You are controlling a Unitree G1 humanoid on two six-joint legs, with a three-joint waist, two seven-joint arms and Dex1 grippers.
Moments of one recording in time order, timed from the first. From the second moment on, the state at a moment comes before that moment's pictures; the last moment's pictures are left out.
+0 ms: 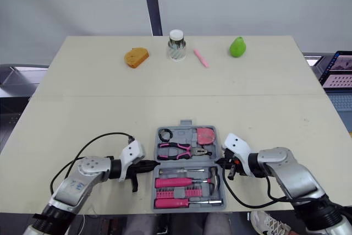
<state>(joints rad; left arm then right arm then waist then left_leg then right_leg) -0.08 0.53 -0.20 -0.15 -0.12 0.43 -0.87 -0.16 -0.78 0.19 -0.27 0.23 0.75 0.97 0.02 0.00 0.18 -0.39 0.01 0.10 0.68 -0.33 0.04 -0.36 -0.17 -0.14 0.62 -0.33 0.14</state>
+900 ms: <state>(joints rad) -0.07 0.59 -0.17 -0.15 -0.15 0.42 -0.89 -0.13 -0.83 0.18 -0.27 0.25 0.73 0.98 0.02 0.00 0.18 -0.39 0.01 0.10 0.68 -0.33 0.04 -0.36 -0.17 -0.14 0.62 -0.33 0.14</state>
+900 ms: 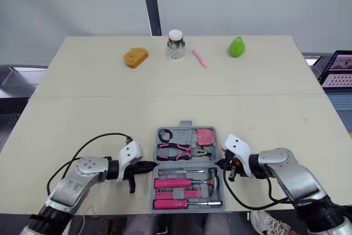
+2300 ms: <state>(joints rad) 0.17 0.63 -0.26 -0.25 -0.18 0.01 -1.03 -0.50 -0.75 -0.04 0.13 0.58 1.11 1.04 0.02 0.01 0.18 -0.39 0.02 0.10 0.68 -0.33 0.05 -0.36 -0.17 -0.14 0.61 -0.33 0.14</state>
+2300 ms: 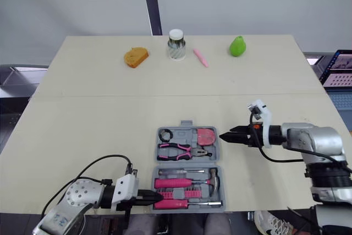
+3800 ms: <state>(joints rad) 0.16 0.61 -0.32 -0.22 -0.14 0.03 -0.96 -0.65 -0.48 0.00 0.43 0.49 1.08 0.96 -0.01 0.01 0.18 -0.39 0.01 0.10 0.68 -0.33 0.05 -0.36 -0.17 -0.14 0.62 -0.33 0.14</state>
